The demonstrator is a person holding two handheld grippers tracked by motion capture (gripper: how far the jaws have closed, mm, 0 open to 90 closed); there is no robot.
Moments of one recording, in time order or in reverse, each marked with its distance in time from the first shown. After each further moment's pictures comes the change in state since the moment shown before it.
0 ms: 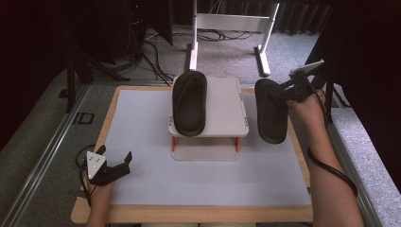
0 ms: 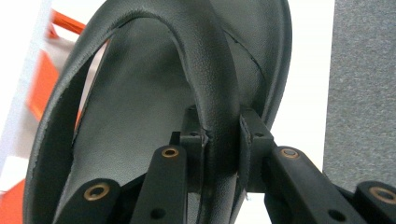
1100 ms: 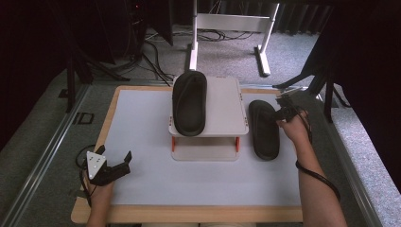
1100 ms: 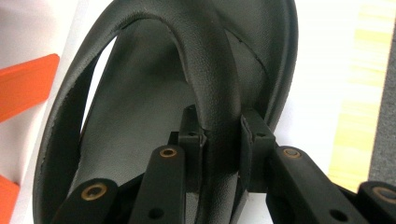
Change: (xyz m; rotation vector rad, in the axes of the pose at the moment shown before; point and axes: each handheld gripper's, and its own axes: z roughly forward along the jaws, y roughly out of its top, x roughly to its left) left arm 0.000 0.000 0.000 -0.001 0.018 0.008; right arm -0.028 -0.038 0.108 0.079 -0.010 -0.083
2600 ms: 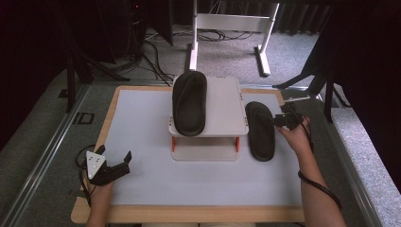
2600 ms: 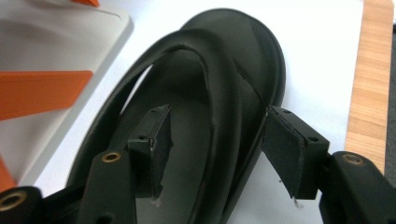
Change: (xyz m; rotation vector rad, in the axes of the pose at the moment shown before) left arm 0.001 0.000 0.000 -0.002 -0.005 -0.001; right arm -0.004 -0.030 0.004 -0.276 0.058 -0.132
